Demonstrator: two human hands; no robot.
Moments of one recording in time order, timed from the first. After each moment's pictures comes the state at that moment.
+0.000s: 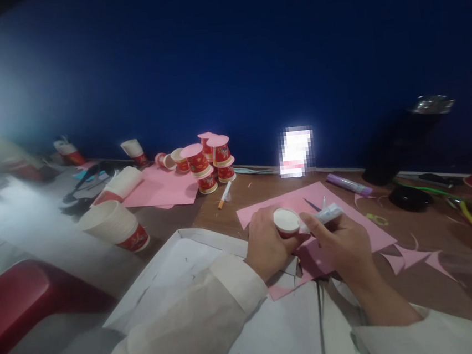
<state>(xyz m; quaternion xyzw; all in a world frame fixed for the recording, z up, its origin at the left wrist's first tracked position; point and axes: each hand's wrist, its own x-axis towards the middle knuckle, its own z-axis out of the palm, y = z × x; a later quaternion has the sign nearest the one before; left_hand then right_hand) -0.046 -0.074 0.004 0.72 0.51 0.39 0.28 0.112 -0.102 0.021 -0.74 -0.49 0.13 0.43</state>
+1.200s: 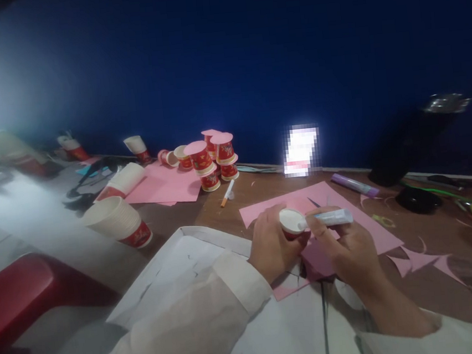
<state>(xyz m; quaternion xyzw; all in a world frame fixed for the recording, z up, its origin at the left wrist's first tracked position) -0.041 -0.076 0.002 0.72 0.51 0.39 0.25 0.114 -0.109 0.016 -0.66 -0.57 0.14 0.47</state>
